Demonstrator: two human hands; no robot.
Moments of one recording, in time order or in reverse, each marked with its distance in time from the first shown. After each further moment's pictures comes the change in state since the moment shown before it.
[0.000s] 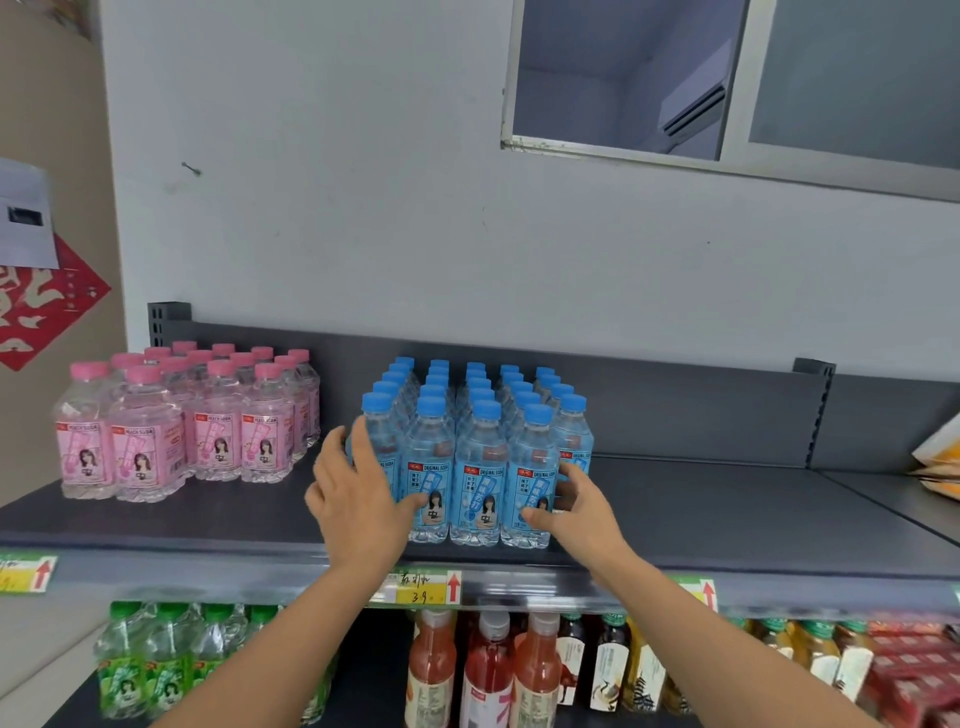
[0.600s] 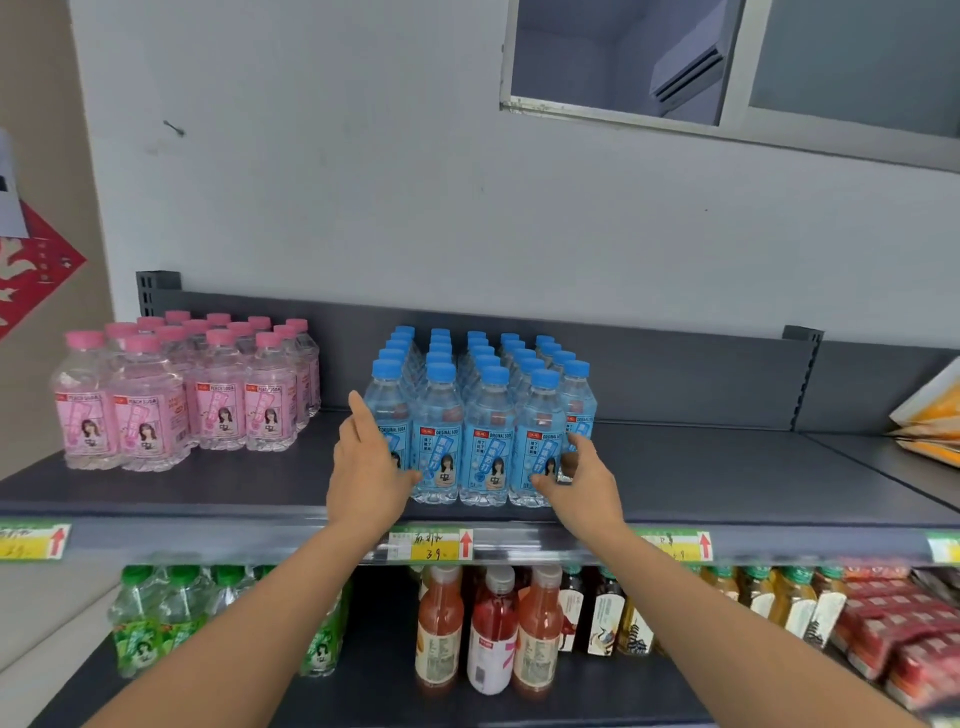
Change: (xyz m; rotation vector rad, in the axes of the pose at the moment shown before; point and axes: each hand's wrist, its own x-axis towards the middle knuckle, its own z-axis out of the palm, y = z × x) left_hand 0.007 -0.019 -0.004 -0.216 -0.247 -0.005; right_hand -0.022 -0.006 0.015 -0.193 0.187 -0.014
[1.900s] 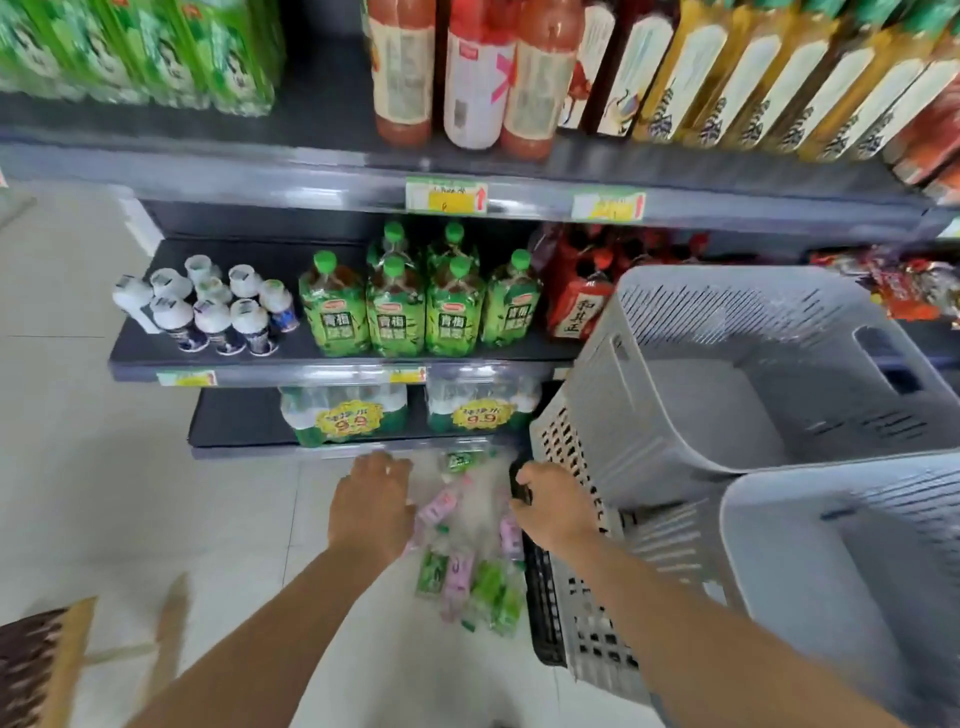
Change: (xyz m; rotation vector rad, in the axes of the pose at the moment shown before) left_hand -0.481 -0.272 0.192 0.589 -0.886 0.009; right_hand -0.419 0.384 0.117 -0.725 -0.706 0.267
